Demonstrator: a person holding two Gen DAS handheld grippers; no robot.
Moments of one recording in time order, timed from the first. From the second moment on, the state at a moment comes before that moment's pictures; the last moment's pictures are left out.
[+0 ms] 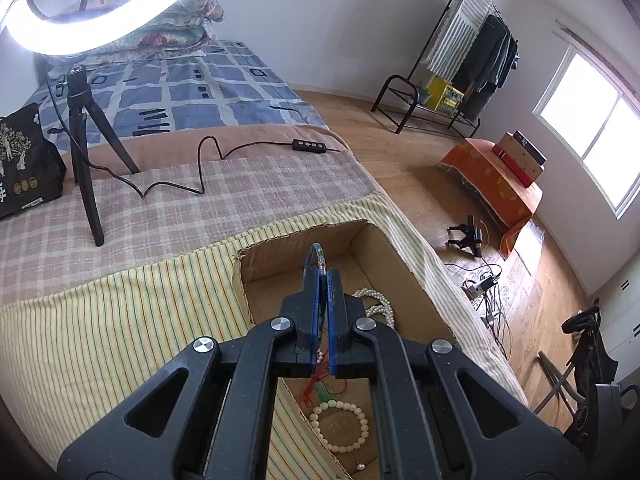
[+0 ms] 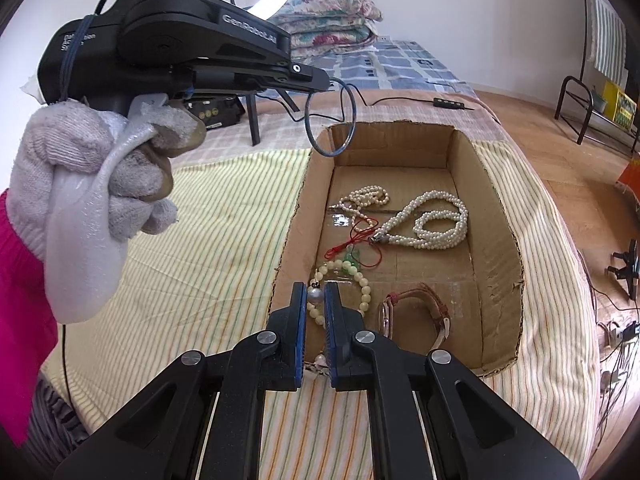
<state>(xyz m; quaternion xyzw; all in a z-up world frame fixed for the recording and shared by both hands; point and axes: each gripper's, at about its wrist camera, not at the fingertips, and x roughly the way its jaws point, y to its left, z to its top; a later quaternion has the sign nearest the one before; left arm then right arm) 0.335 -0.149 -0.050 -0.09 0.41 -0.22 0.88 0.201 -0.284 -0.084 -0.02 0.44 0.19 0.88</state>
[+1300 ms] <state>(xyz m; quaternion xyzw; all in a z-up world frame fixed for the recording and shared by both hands) 0.334 -0.183 -0.052 -0.04 0.39 -0.20 0.90 0.208 -0.287 -0.086 -0.03 0.44 0.17 0.88</state>
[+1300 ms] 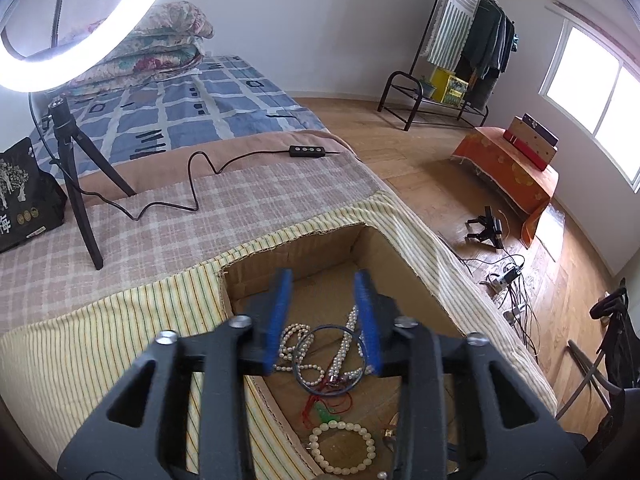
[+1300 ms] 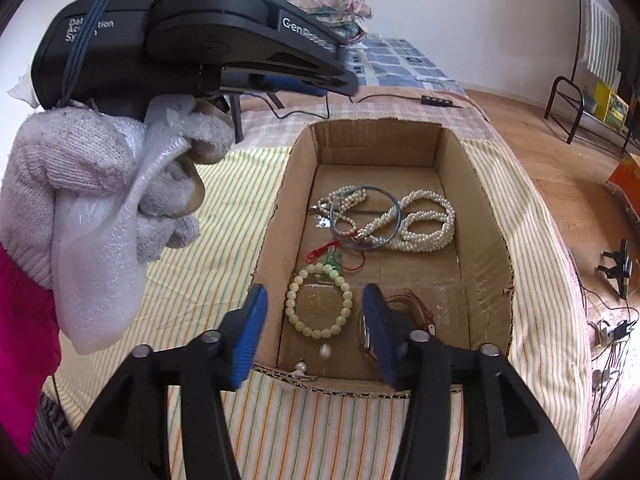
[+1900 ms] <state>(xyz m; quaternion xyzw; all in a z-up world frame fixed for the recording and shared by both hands) 0.317 -0.163 -0.025 -0.03 0.37 -0.17 0.91 0.202 -0.278 -0.066 -0.07 0.41 0.12 0.90</state>
